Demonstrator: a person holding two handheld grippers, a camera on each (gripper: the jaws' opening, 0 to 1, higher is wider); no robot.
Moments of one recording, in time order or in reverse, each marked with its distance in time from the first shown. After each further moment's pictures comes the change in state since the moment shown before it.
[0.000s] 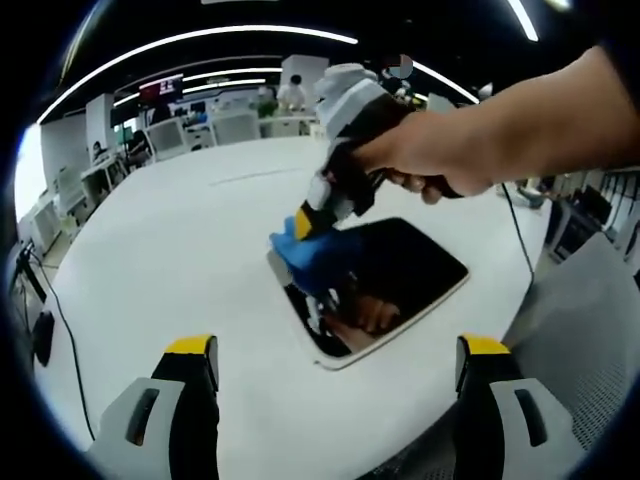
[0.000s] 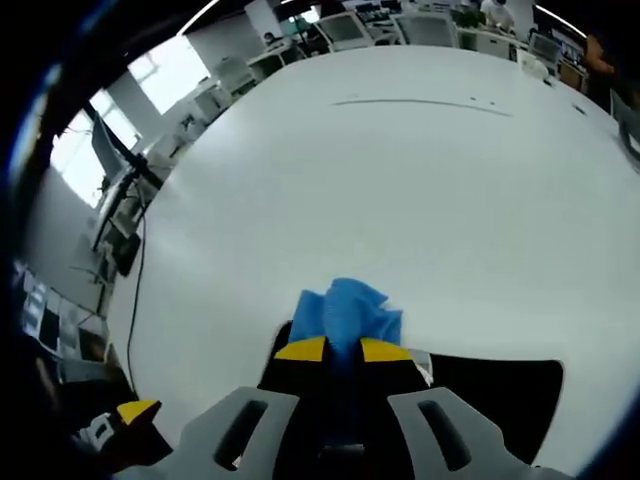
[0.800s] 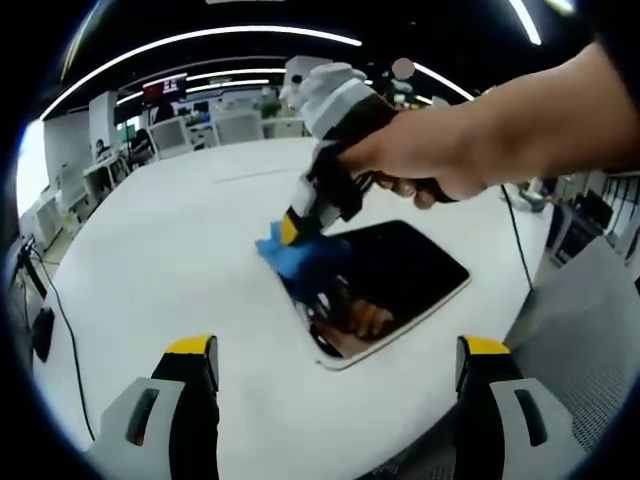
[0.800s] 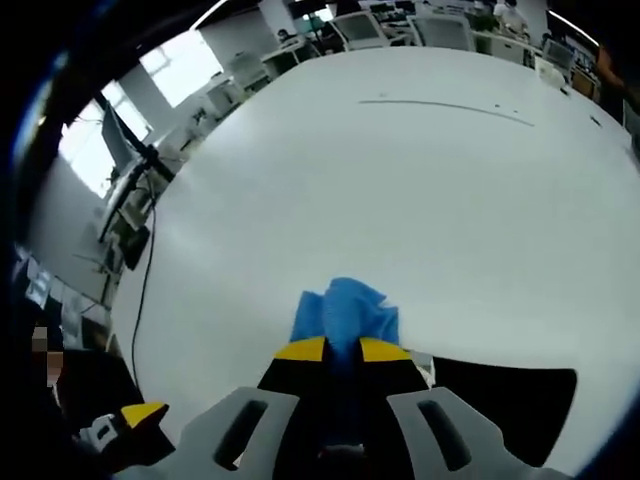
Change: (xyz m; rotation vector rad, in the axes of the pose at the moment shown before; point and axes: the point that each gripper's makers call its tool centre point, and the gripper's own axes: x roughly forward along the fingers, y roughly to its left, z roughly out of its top) left arm 0.000 0.001 -0.001 -0.016 -0.003 0.003; right arm -0.001 0.015 -0.004 -0.046 0.003 0.029
